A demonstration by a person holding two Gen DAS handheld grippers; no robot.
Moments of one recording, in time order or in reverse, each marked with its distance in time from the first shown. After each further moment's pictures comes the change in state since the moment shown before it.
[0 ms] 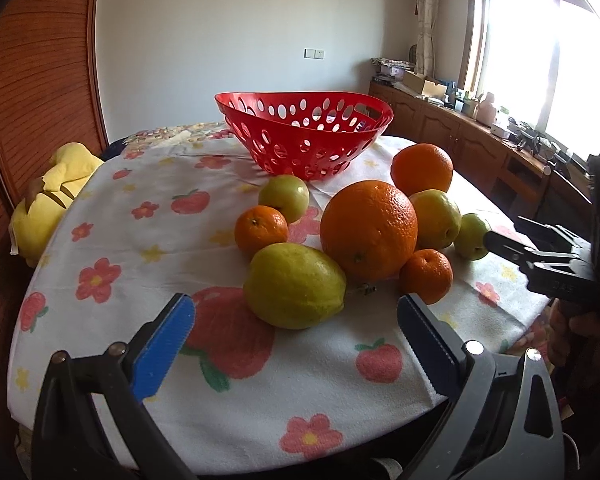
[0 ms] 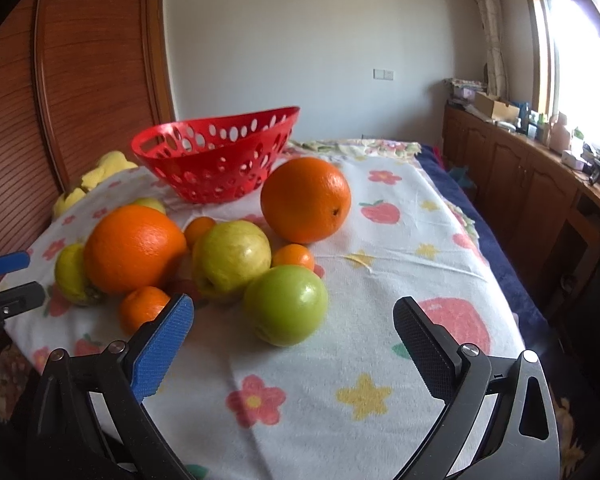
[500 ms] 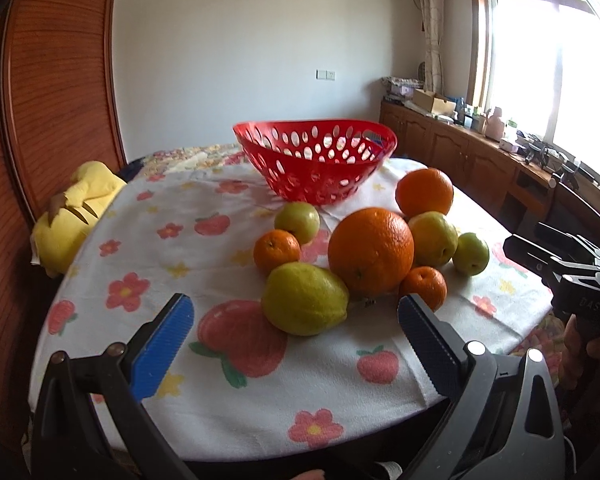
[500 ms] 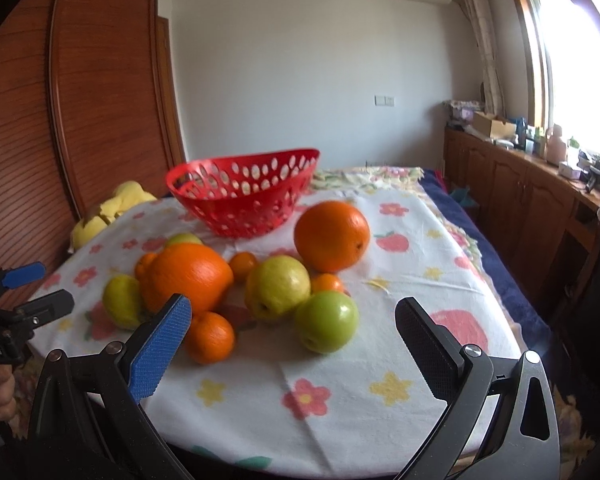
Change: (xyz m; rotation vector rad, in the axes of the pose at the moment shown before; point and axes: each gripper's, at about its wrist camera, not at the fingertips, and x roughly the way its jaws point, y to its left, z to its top) left arm -0.026 -0.006 0.000 0.003 -0.077 0.061; right arm -0.044 0.026 0.006 0.021 -0.114 0.011
